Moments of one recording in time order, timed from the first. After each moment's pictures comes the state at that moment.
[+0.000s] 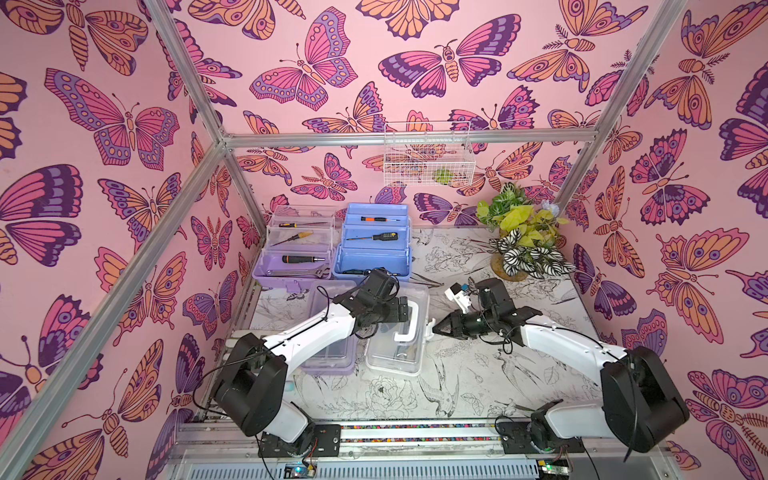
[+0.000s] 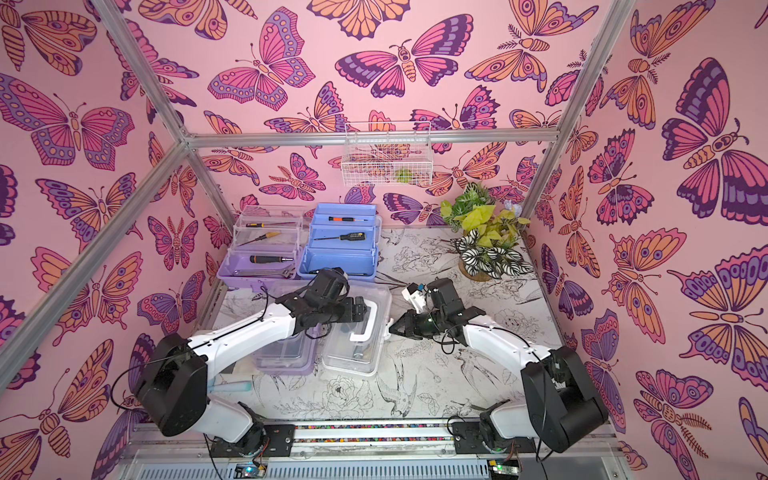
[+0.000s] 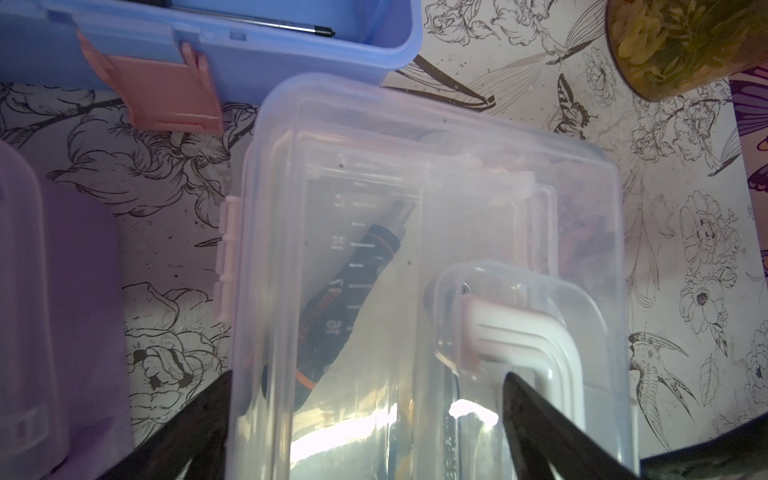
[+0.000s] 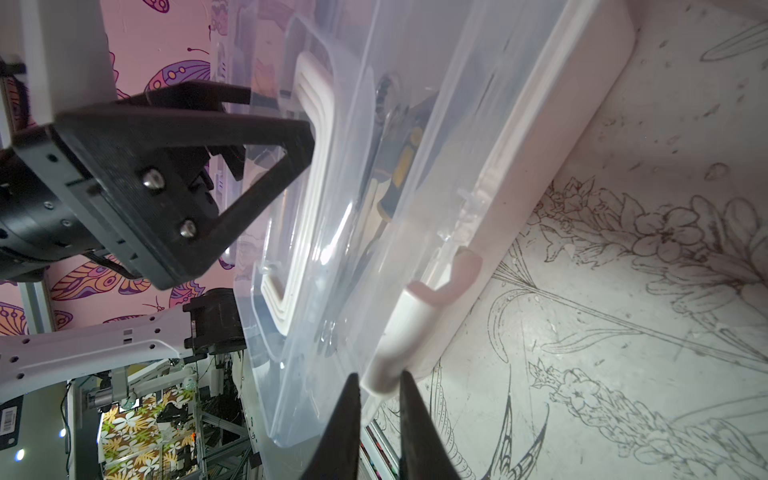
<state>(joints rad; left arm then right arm) -0.65 1.52 1.01 -0.43 0.00 -0.58 0.46 1.38 0.74 -0.22 -0.77 0.58</state>
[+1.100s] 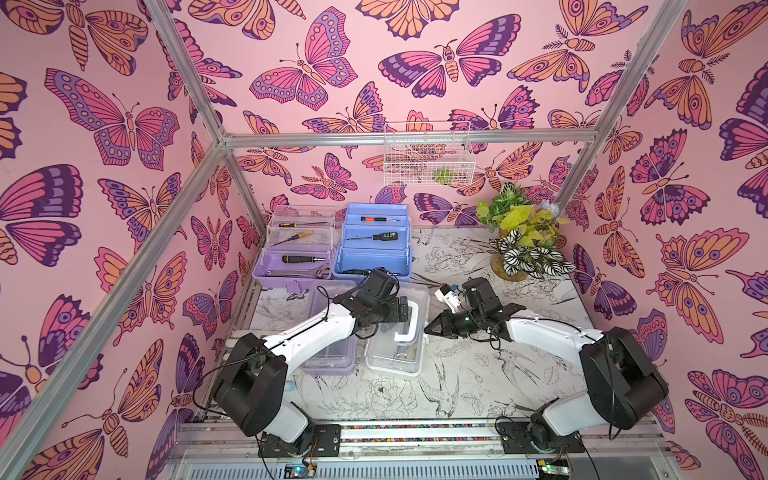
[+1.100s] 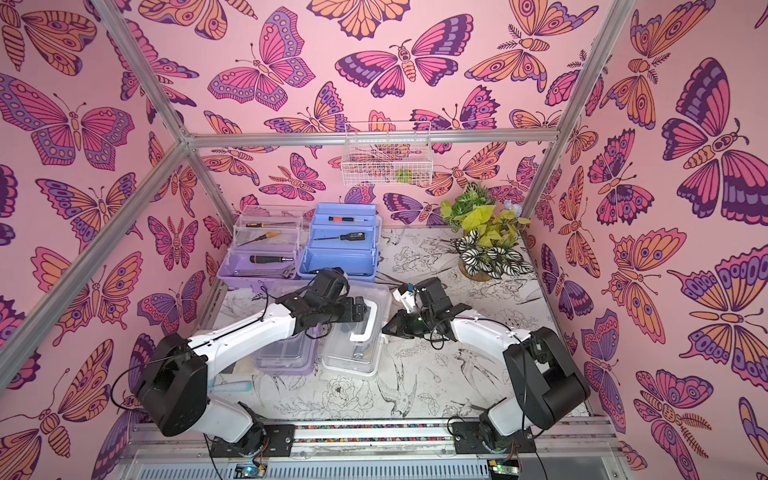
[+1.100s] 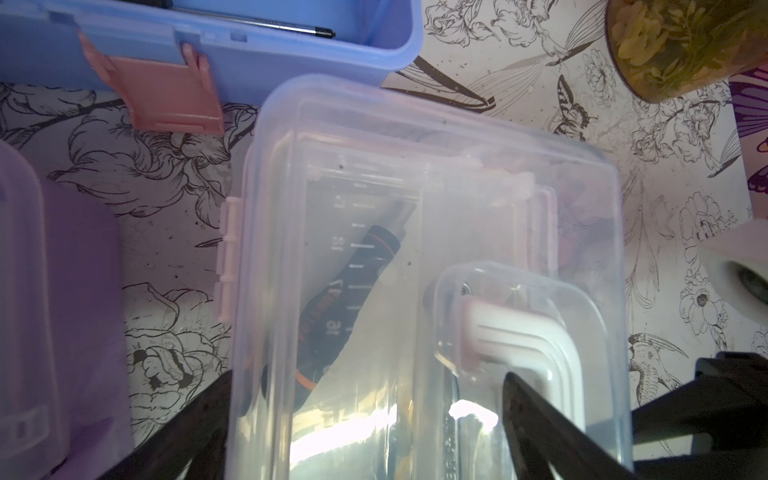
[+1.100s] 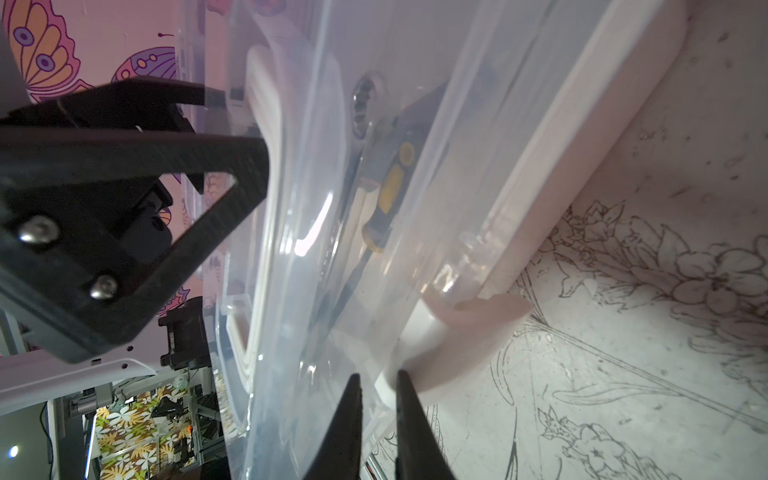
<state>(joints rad) -0.66 1.52 1.01 -0.42 0.00 -0.59 0.52 1.50 0.77 -0.14 -0.73 0.60</state>
